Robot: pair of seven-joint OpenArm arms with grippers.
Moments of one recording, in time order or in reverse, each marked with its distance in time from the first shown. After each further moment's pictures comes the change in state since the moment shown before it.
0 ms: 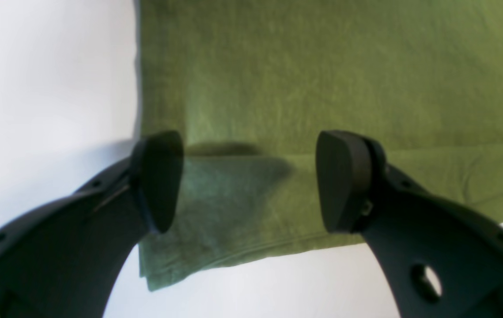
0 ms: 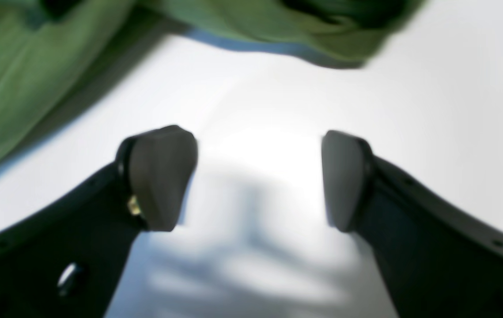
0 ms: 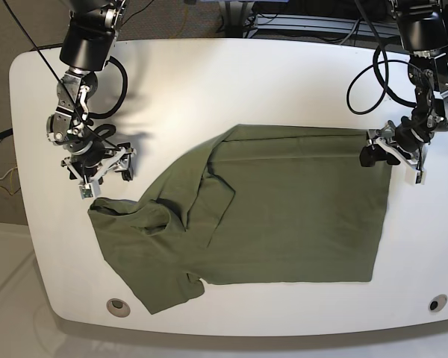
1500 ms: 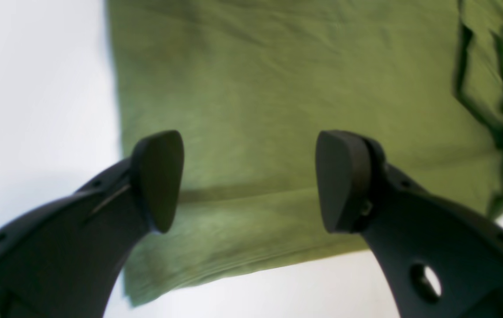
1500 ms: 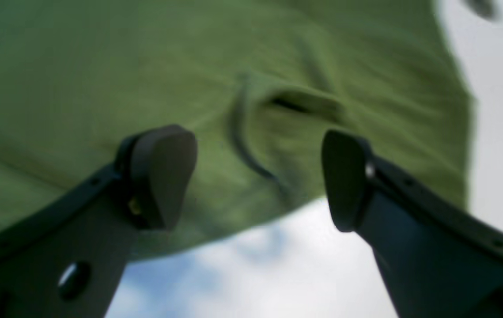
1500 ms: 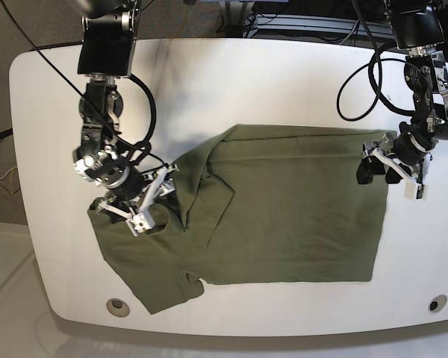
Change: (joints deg) left arm 0.3 2.7 -2.3 13.3 0.6 3.7 4.7; right arm 4.0 -4.6 -14.8 17.1 -0.8 0.2 -12.0
